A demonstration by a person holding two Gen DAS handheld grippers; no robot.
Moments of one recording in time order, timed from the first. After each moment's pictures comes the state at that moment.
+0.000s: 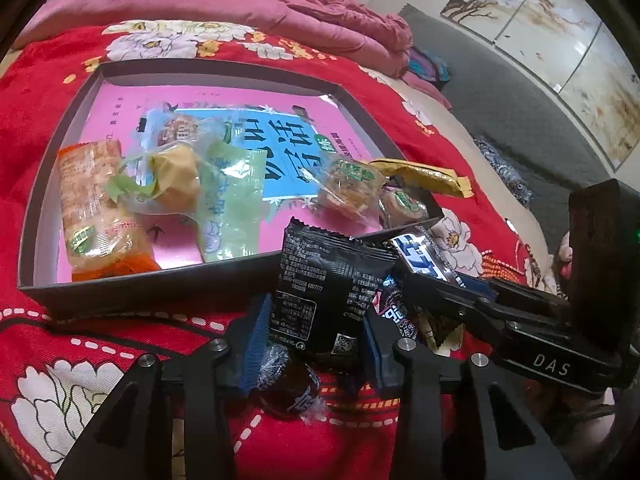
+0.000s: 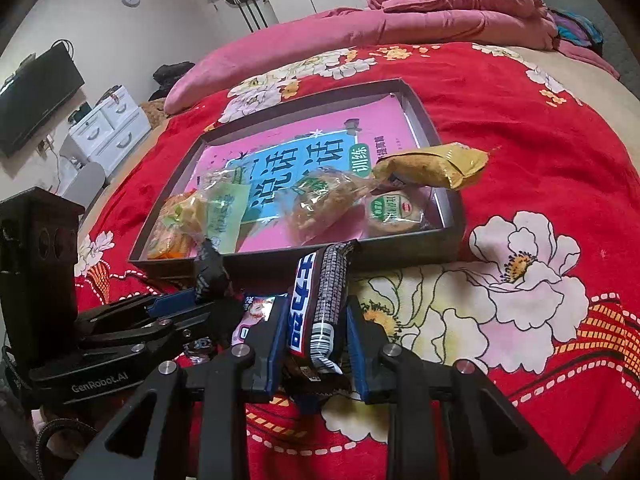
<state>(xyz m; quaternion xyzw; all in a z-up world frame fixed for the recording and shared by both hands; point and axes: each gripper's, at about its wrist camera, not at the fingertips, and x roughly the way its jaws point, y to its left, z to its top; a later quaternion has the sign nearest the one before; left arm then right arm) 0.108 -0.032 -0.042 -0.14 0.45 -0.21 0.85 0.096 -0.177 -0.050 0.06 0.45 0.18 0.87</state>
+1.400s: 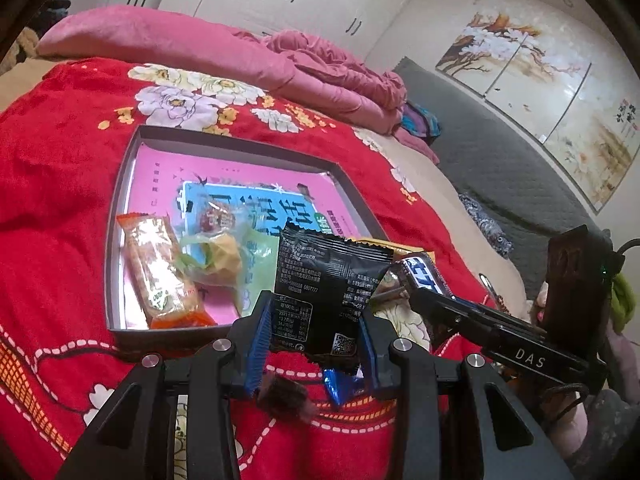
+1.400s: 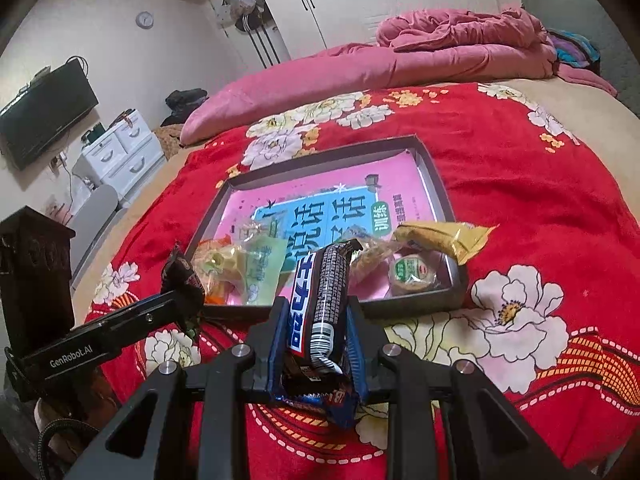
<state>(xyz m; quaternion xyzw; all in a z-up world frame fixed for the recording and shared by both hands) 0.092 0.017 0.010 -0.20 0.38 -0.20 0.88 0.091 -0.174 -0.003 0.08 0.40 0.18 0.89</state>
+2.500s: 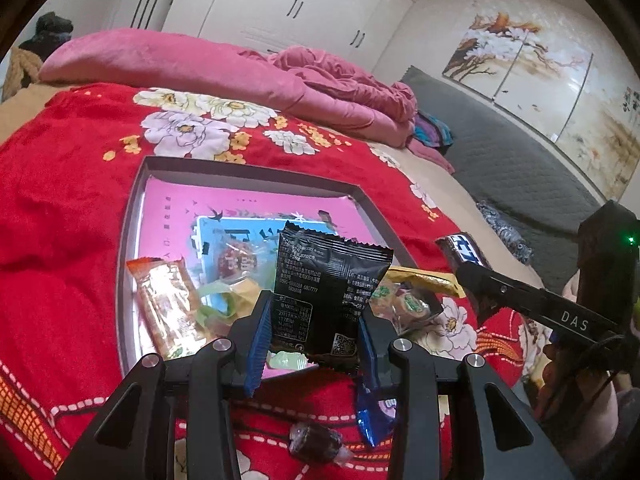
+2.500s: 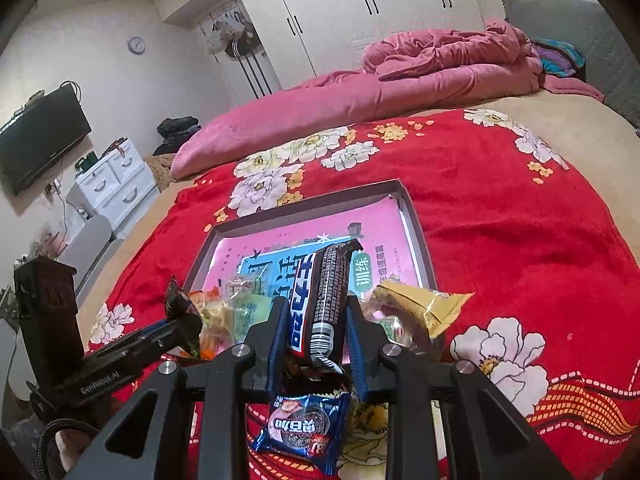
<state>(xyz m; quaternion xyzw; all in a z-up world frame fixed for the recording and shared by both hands) 0.118 0.017 0.008 -0.17 0.35 -0.18 0.90 0.120 -0.187 0.017 0.10 0.37 0.17 0.91</state>
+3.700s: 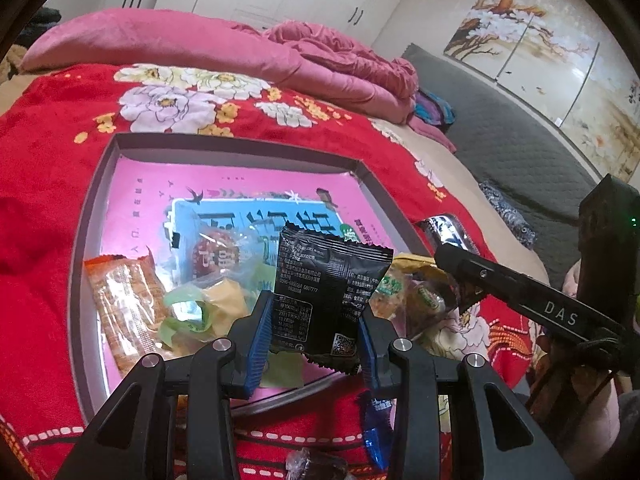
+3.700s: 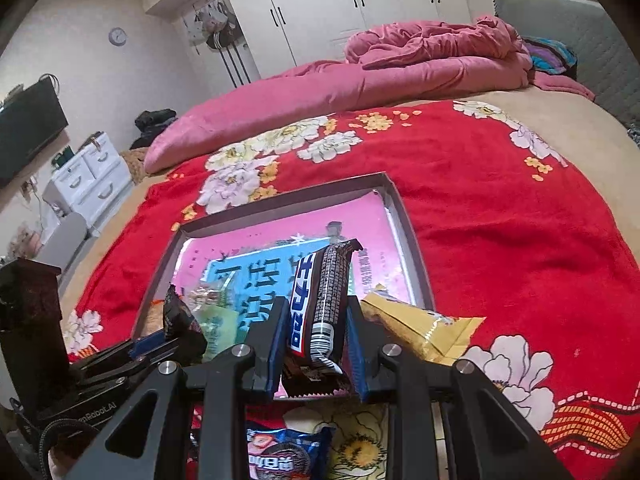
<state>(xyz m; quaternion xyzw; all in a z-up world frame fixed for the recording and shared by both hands) 0.151 0.000 -0.016 -0.16 0.39 -0.19 0.89 0.152 -0.178 -0.004 0.08 0.38 0.12 0.91</state>
